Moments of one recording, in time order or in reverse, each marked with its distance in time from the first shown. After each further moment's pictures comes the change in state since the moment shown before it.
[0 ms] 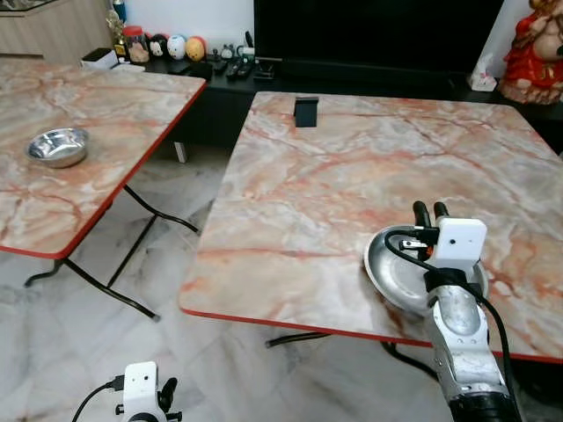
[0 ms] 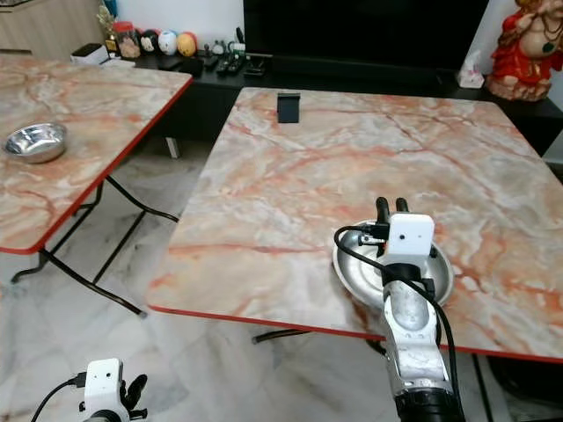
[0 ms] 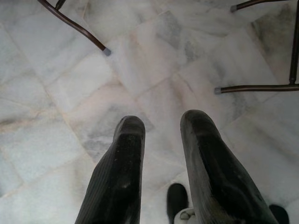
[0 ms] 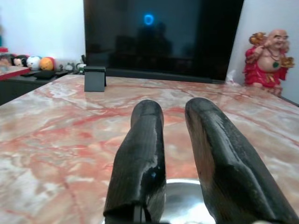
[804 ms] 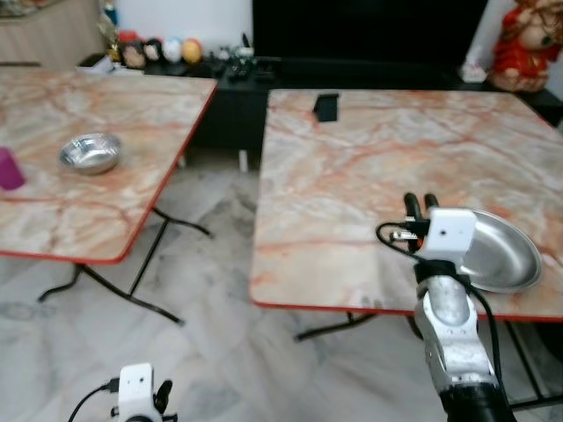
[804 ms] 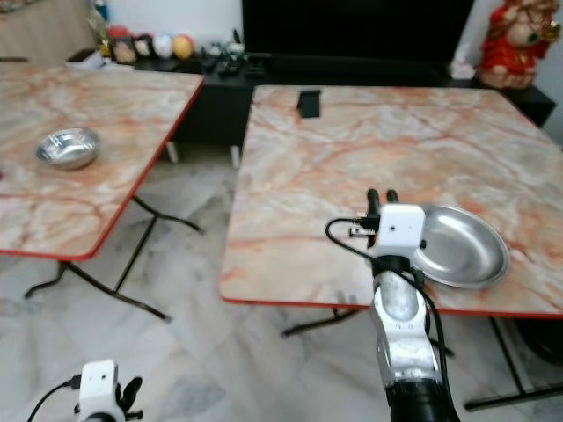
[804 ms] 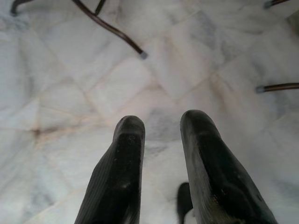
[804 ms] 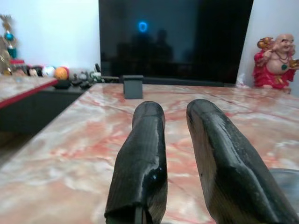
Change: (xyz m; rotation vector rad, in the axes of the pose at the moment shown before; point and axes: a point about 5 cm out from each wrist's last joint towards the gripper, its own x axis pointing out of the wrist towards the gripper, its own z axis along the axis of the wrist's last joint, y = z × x) left arm -0.002 0.006 -0.002 -0.004 0.006 0.020; right arm 0.011 0.013 0.013 0.027 -0.038 0.020
